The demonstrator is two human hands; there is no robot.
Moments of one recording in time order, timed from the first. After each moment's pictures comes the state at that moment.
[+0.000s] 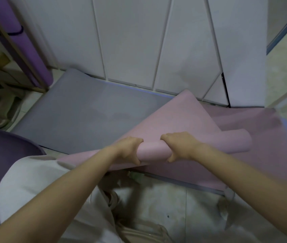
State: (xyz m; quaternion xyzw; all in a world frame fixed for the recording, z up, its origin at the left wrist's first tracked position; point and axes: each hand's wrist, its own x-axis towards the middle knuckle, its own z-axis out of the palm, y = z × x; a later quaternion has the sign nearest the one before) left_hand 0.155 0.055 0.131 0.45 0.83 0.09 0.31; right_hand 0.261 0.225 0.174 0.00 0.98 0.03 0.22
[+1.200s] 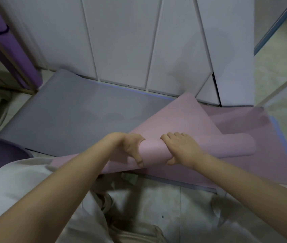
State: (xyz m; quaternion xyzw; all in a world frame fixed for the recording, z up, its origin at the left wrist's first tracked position) left_hand 0.144 0.097 0.148 0.47 0.77 0.04 0.43; right_hand 0.289 0.230 0.178 0.02 0.98 0.10 0.15
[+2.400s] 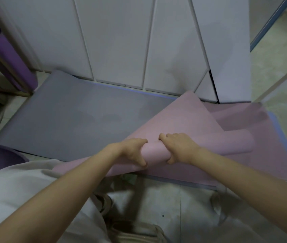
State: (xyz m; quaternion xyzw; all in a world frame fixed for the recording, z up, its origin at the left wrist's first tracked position) left_hand 0.164 0.100 0.131 0.47 0.80 0.08 0.38; right_hand 0.282 0.242 0.168 0.03 0.98 0.06 0.19
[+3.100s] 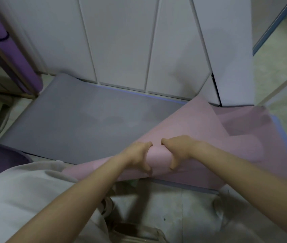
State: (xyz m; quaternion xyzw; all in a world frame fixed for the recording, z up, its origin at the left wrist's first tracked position) left_hand 0.182 0.098 0.127 0.47 0.82 0.10 0.31; right_hand 0.269 0.242 0.185 0.05 0.94 0.02 0.33
